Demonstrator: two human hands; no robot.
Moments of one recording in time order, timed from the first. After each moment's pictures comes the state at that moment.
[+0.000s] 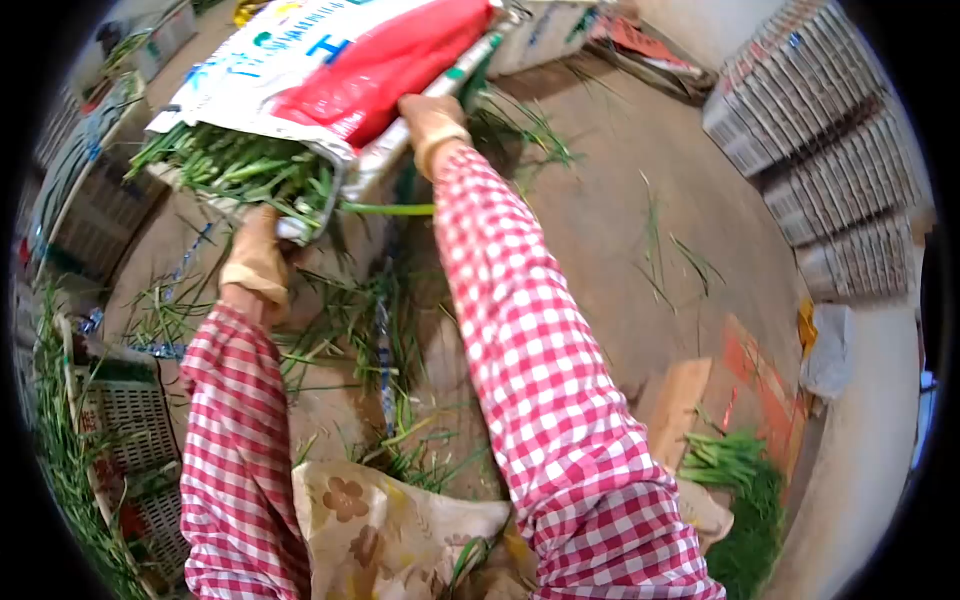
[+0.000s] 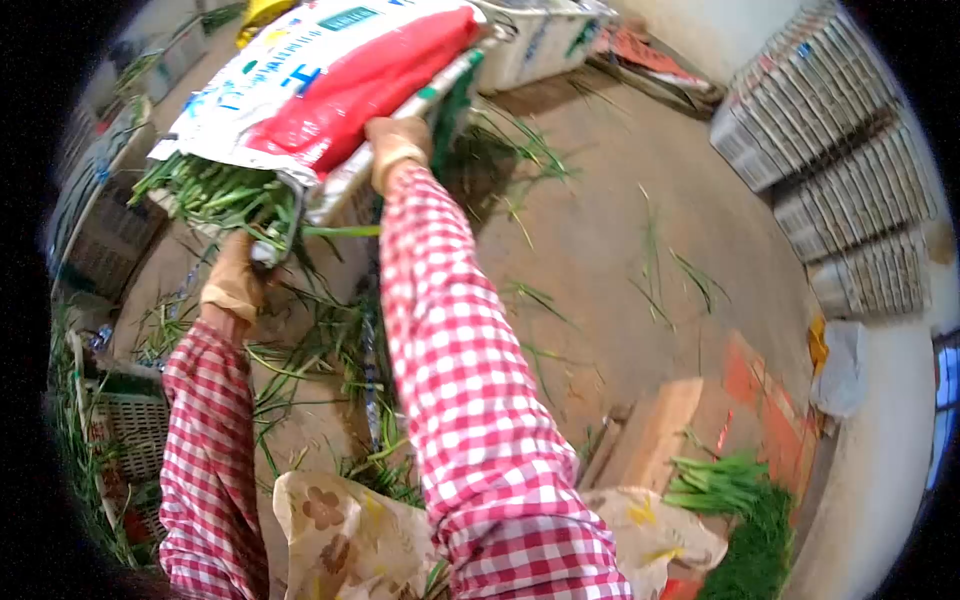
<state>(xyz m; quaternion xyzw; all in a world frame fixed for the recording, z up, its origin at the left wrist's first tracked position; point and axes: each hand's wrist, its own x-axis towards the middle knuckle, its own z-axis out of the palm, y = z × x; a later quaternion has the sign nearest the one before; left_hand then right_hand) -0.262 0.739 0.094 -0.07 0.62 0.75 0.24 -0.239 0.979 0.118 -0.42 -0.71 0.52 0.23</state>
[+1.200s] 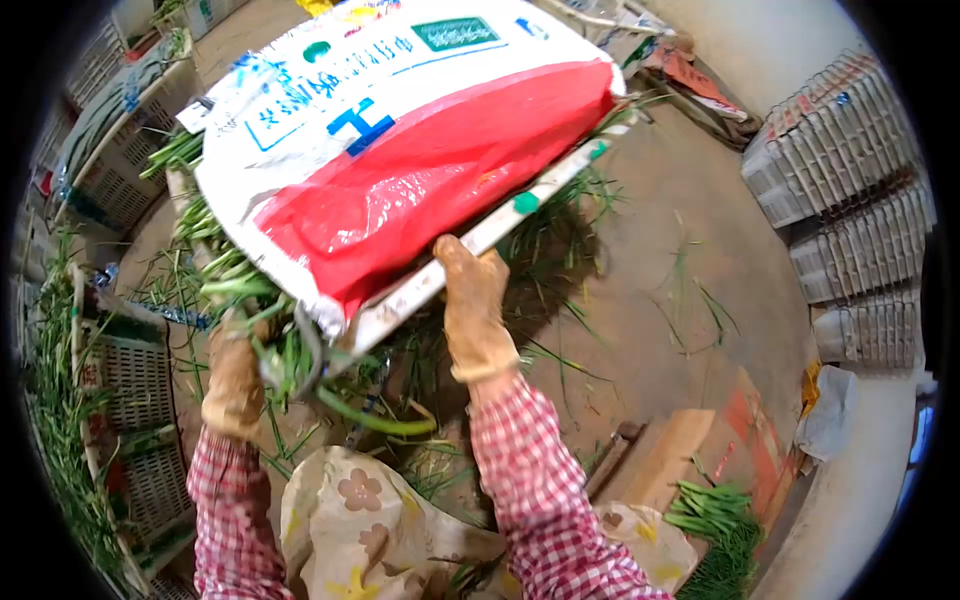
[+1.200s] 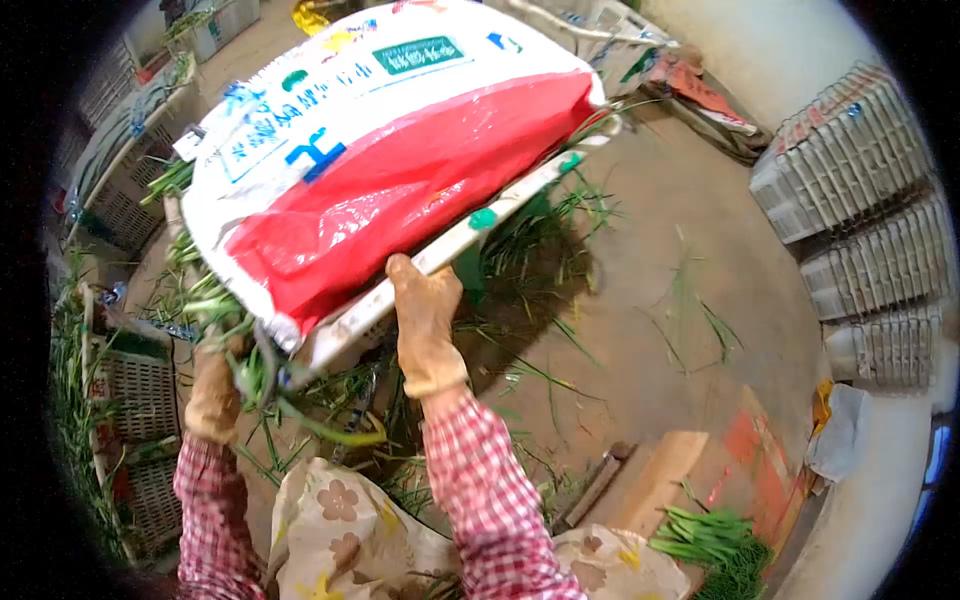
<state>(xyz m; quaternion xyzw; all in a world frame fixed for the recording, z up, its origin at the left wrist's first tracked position) -0.202 0.596 0.062 0.10 0.73 0.67 0.12 -0.111 0.855 0.111 -0.30 -0.51 0.75 0.30</state>
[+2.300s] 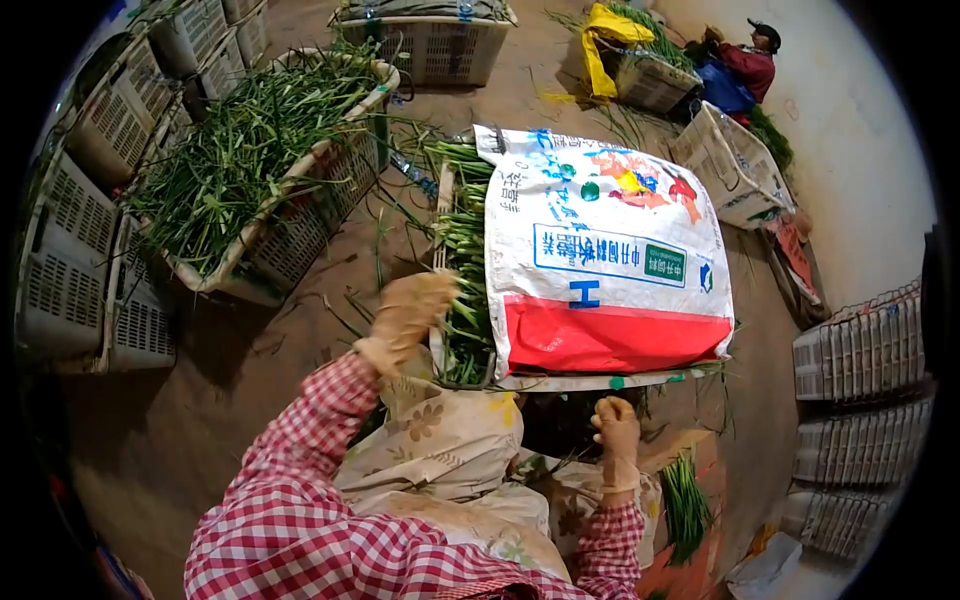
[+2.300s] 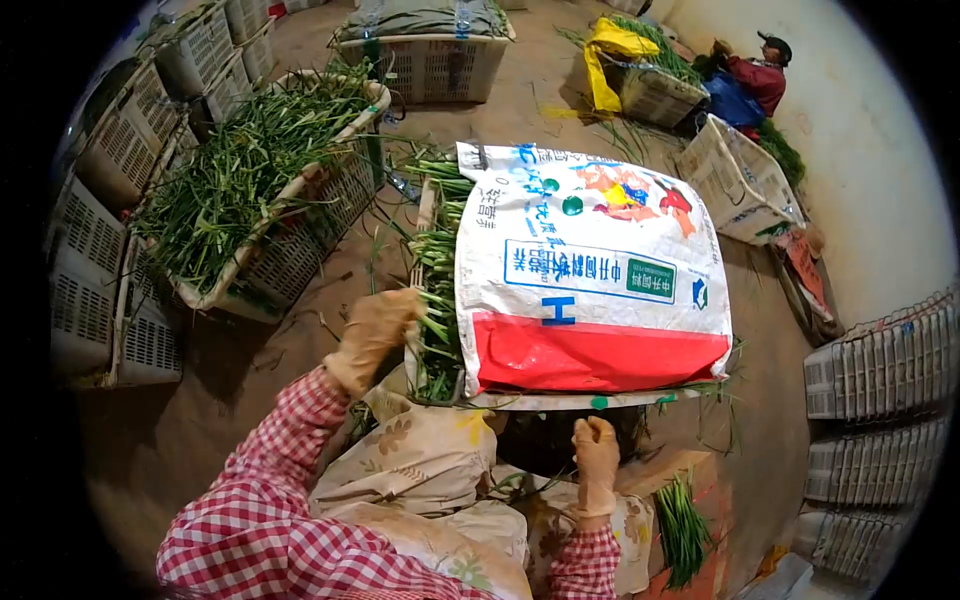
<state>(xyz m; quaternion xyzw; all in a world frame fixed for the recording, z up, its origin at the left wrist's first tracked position) 0.019 0.410 0.169 0.10 0.63 0.77 0.05 0.205 0.724 0.165 -0.39 -0.75 0.53 0.00</state>
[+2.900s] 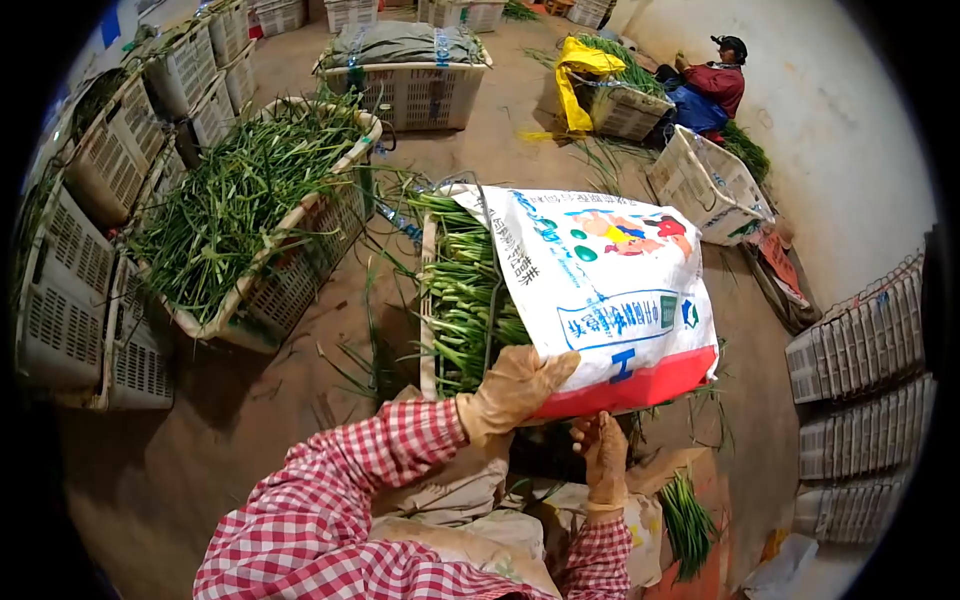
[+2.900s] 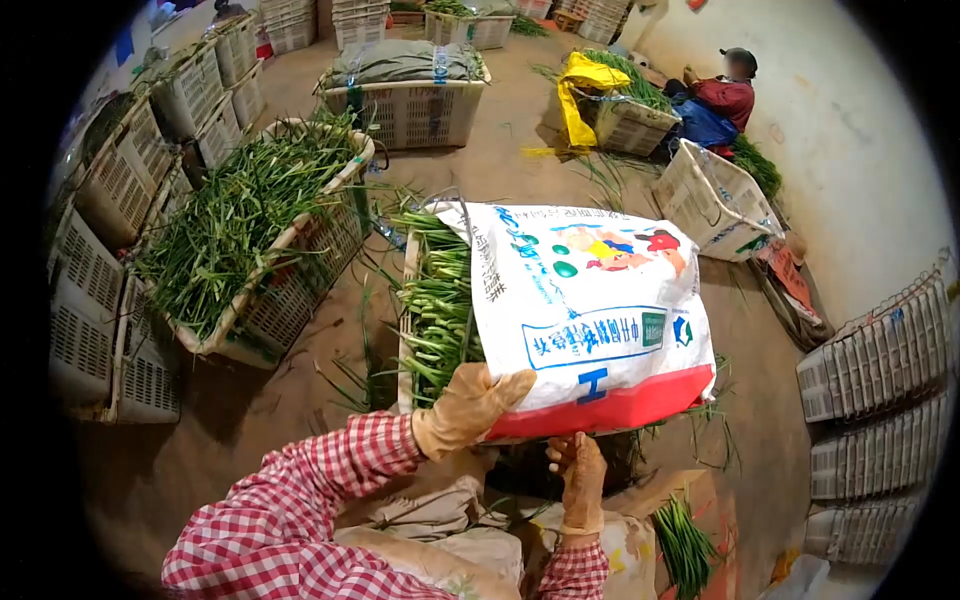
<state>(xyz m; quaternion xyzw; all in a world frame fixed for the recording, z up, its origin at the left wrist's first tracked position) 0.058 0.515 0.263 0.21 0.51 0.80 0.23 0.187 0.707 0.179 -0.31 -0.53 0.79 0.05</state>
